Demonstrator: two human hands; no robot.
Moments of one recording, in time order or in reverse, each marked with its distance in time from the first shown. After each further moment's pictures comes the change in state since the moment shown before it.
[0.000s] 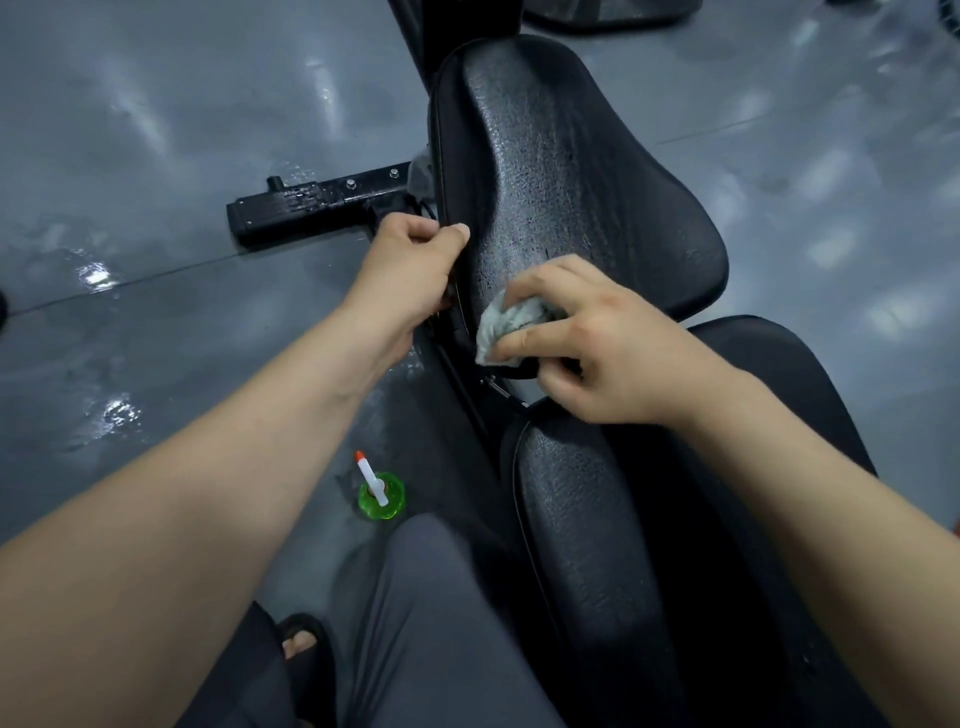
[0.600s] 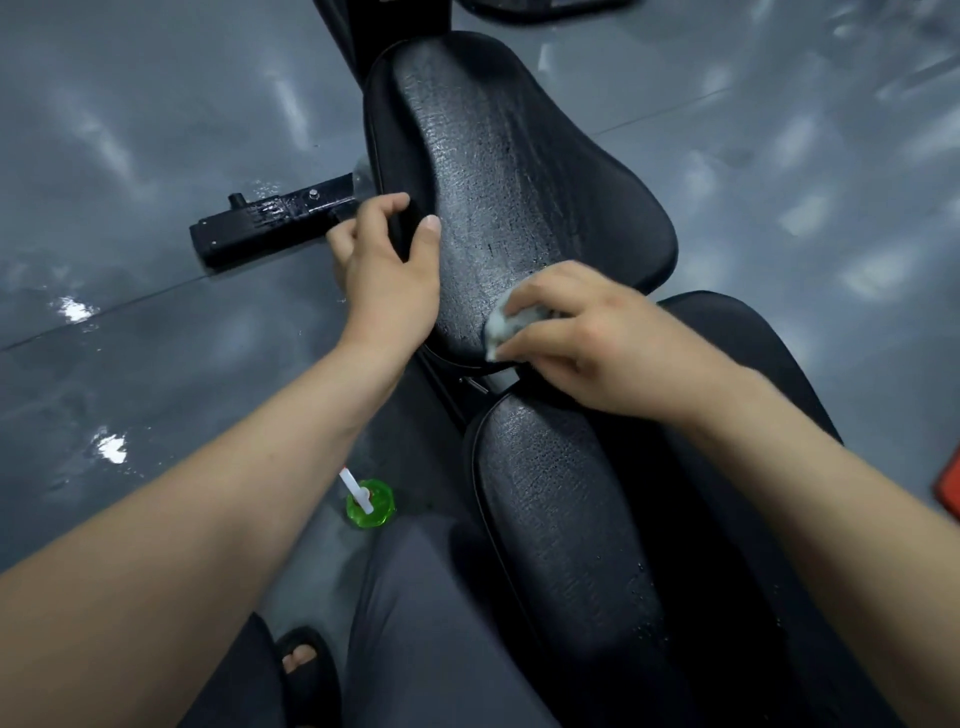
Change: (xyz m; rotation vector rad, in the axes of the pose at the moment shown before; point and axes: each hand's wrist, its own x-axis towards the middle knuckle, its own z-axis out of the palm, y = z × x) left_hand -0.017 -0.011 0.028 0.272 0.177 0.377; right_hand -0.038 0.012 -0.011 -0.001 0.068 0.036
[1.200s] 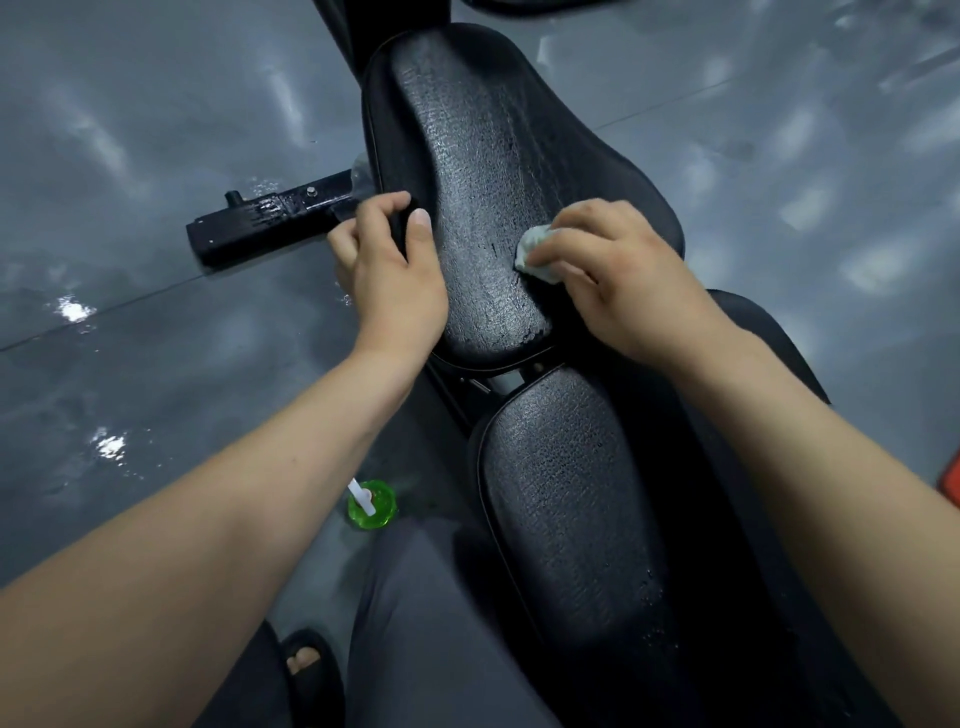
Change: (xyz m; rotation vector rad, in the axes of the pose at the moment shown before) left_hand 0.003 -0.008 0.012 -0.026 0.084 0.047; right_hand 0.014 0.028 0.002 -0.072 0.208 0.313
